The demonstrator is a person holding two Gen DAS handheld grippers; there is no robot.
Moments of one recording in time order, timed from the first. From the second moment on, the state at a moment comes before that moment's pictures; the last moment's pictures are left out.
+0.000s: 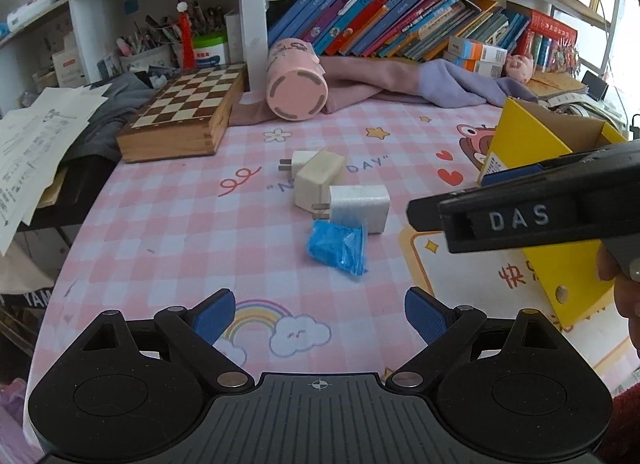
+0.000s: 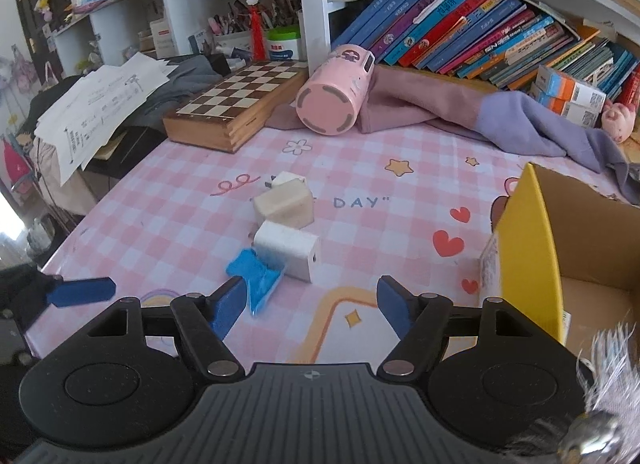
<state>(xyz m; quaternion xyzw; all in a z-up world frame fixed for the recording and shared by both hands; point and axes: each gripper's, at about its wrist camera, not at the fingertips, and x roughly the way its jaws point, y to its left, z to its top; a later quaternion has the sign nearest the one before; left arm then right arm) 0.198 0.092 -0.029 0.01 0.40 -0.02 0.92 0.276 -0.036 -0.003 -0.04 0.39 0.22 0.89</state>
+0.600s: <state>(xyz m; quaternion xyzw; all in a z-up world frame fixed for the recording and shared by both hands) 0.256 0.096 -0.058 -0.01 0.40 -0.05 0.92 0.332 -0.012 -0.022 -0.02 0.43 0.21 0.88</state>
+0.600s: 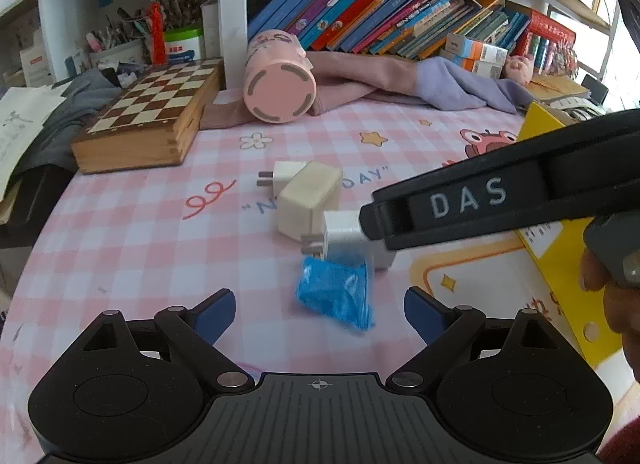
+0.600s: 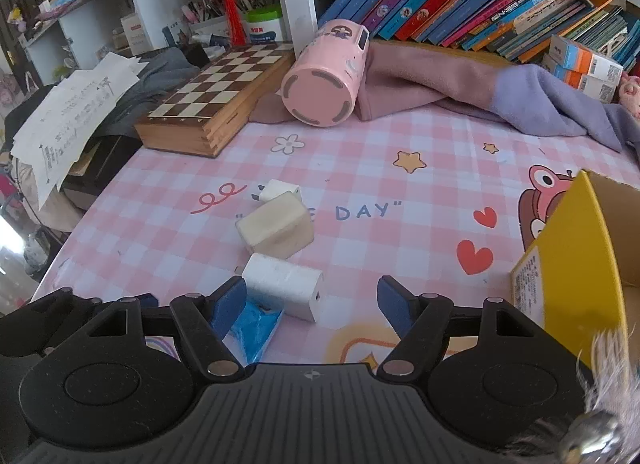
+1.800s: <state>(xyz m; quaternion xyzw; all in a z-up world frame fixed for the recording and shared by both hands) 0.219 0.144 -0.042 -0.06 0.40 -0.02 0.91 0.355 0.024 -0.058 -0.02 0.47 0.21 0.86</state>
